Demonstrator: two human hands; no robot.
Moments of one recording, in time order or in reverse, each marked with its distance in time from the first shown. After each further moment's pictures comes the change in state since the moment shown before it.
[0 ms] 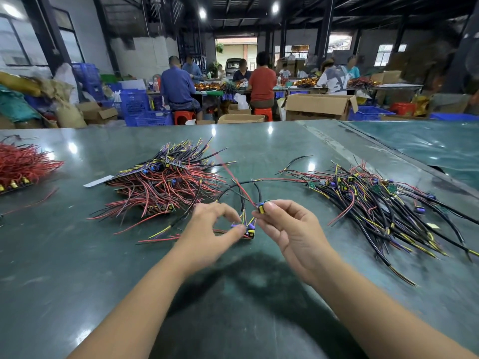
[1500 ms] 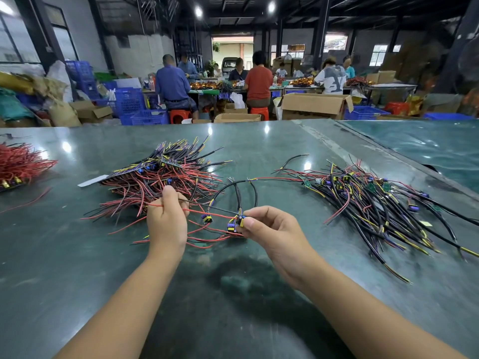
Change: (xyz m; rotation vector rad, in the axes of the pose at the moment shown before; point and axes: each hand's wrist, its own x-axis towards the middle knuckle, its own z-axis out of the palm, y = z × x) left_hand 0.022 -0.017 -0.009 -0.567 0.736 -0.228; right_hand -0.006 0.013 0.005 -0.286 -0.116 -0.024
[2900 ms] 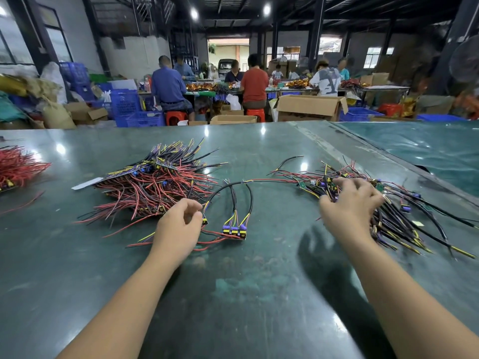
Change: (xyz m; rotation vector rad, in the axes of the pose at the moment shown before) left_hand -0.005 -0.009 -0.008 0.588 -0.364 0.092; right_hand 0.036 -0.042 -0.099 -1.302 0.833 -0.077
